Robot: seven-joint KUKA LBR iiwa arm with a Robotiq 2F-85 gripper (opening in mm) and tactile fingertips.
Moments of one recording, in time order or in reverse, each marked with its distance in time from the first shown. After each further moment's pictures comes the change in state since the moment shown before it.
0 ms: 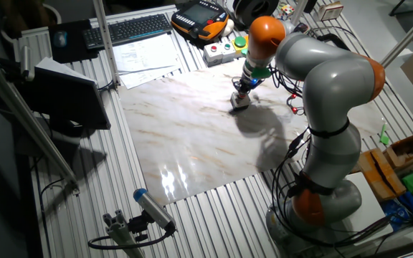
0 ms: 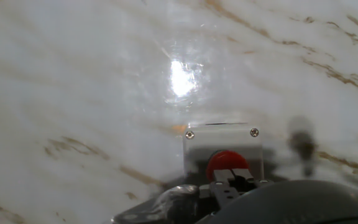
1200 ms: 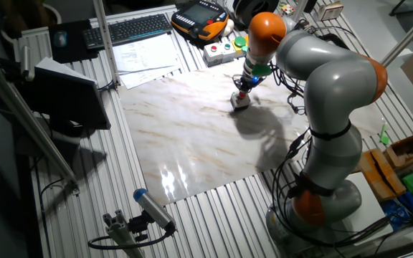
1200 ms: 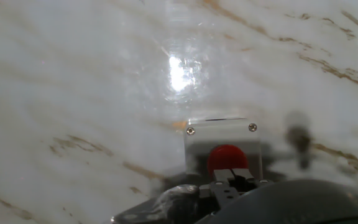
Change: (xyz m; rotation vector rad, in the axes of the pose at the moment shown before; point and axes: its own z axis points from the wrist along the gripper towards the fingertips) arm 0.007 0.001 -0.027 0.017 0.011 0.009
